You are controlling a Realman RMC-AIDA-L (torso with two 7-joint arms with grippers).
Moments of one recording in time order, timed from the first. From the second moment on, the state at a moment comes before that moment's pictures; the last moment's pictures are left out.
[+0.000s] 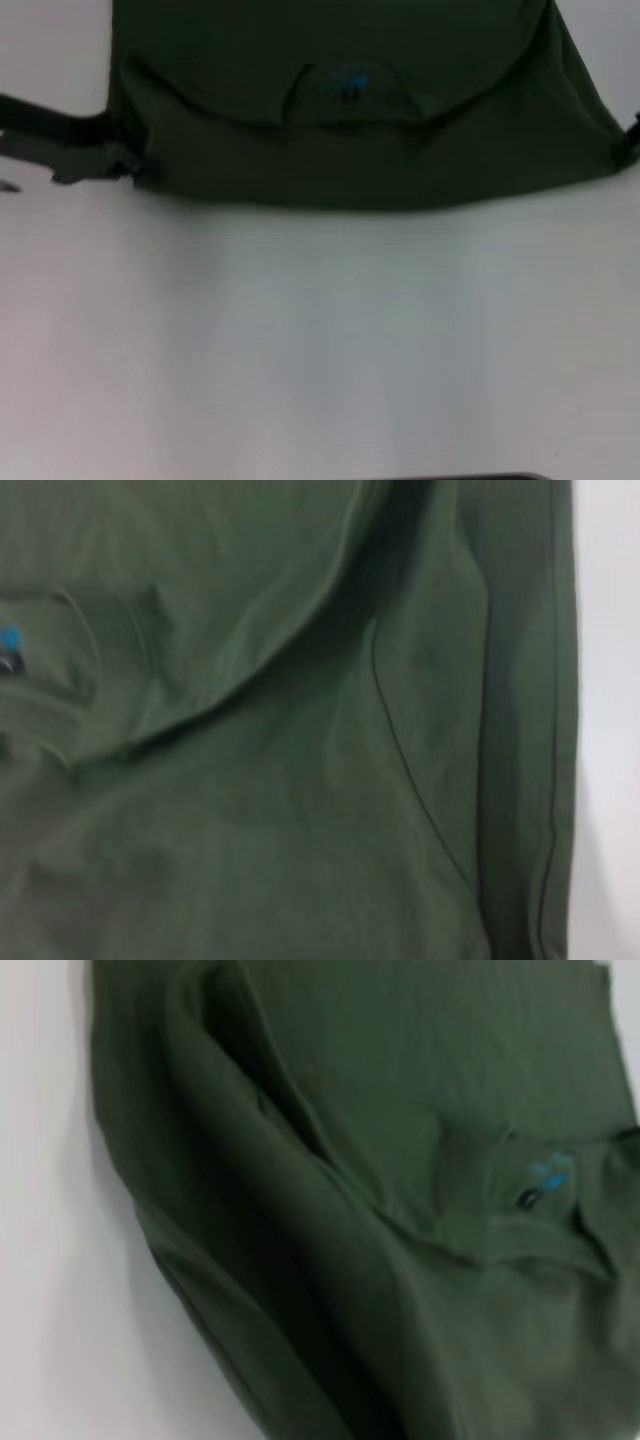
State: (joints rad) left arm -0.73 -1.92 -2.34 -0.66 -0.77 1.52 -2.68; right arm 0.73 1.87 -0.68 -0.70 -2.76 -1.44 2.48
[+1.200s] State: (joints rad) left arm -0.66 -2.03 -2.34 -0.92 -0.58 1.66 -2.52; right arm 0.71 1.94 -0.75 -0.83 -2.84 -1.66 2.50
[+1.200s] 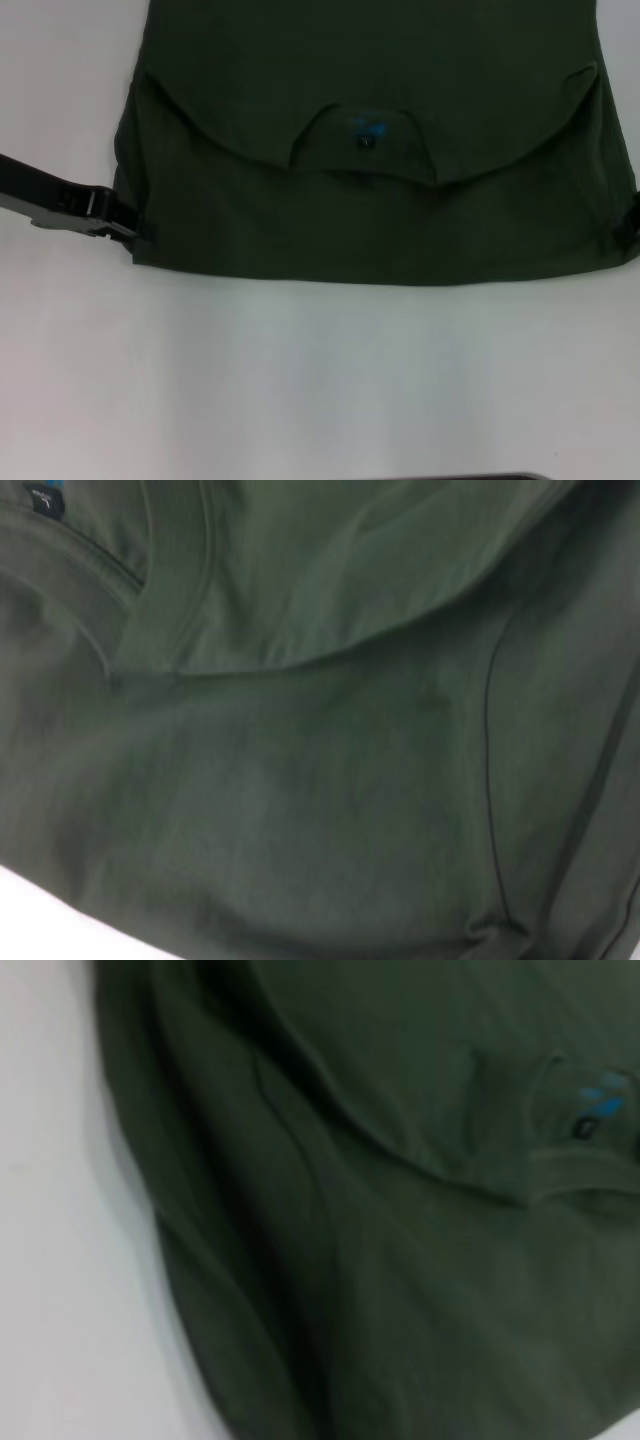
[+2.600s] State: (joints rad) left arm -0.70 -2.01 -2.43 -0.73 -0.57 1.55 -2.66; right arm 0.72 1.93 -0.75 -0.83 -2.84 -1.66 2.50
